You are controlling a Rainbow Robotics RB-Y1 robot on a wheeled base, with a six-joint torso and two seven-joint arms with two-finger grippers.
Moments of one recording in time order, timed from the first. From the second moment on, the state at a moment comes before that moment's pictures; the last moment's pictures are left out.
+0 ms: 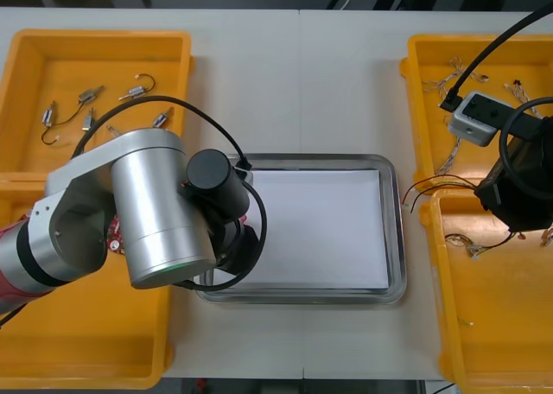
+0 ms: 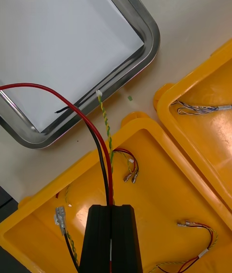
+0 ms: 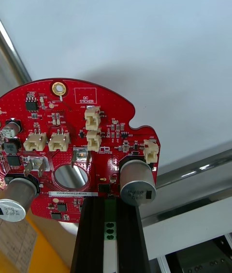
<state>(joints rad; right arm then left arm) -0.54 -1.26 0.20 -2.40 -1.26 1.65 1.42 -0.66 0.63 -0.82 -2.16 0.62 1.73 -0.66</state>
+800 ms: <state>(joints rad) -0.54 -1.26 0.20 -2.40 -1.26 1.65 1.42 -0.67 0.60 -0.98 -2.06 0.53 1.57 -0.41</state>
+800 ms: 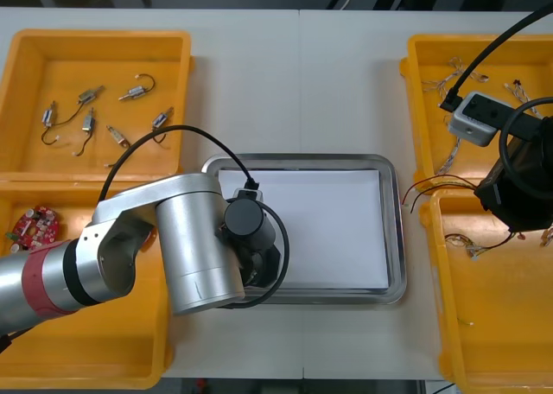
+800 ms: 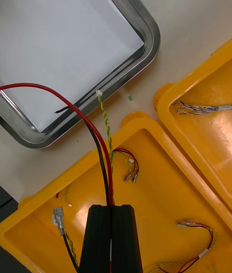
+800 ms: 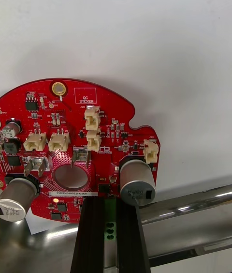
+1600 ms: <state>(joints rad) -0.54 -1.26 0.20 -2.40 -1.26 1.65 1.42 -0.67 0.59 -1.01 -2.06 0.50 1.54 -0.41</state>
